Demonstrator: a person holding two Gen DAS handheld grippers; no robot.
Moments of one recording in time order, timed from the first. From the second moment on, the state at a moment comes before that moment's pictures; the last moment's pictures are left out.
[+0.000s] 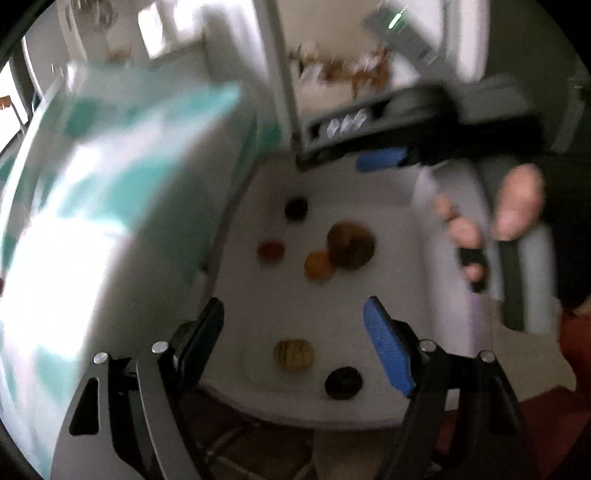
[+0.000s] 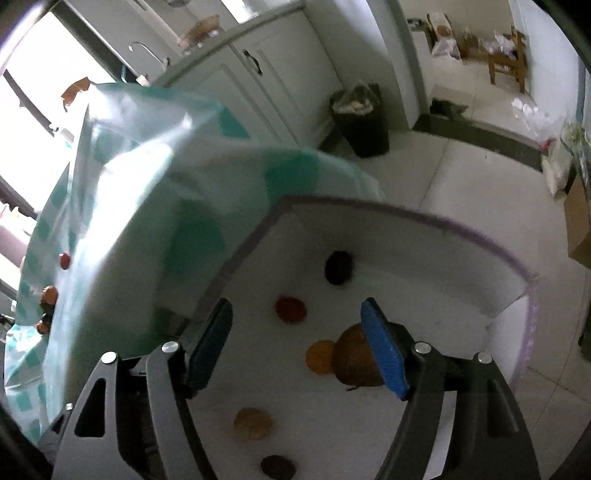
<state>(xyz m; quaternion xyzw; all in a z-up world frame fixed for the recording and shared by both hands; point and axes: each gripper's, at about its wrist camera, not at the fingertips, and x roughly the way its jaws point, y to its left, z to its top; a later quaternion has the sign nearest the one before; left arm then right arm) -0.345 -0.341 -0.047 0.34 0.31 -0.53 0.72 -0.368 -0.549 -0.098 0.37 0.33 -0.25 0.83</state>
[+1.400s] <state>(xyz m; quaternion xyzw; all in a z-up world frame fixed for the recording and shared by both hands) -0.003 0.023 0.040 -0.13 0.34 -0.16 0.92 0.133 -0.268 -0.007 0.11 0.40 -0.01 0.91</state>
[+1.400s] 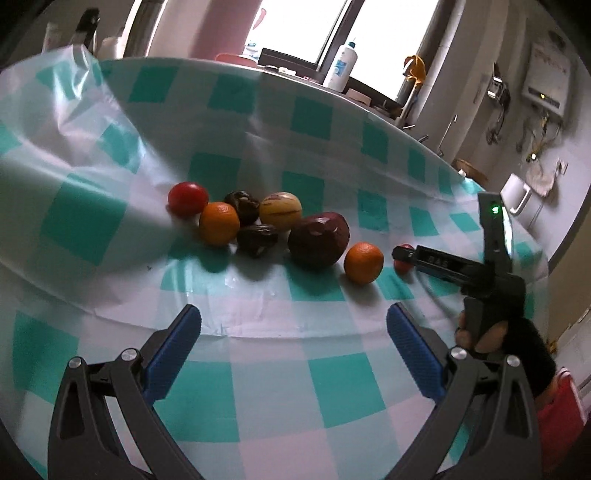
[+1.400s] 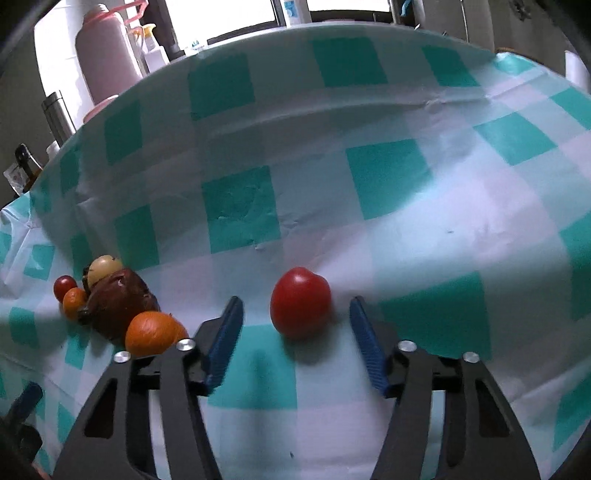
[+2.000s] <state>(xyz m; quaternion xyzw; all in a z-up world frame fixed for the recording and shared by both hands) 0.018 -0.023 0.025 -0.12 0.39 -0.18 0.90 0.118 -0.317 -0.001 0.20 0.34 0.00 0.92</state>
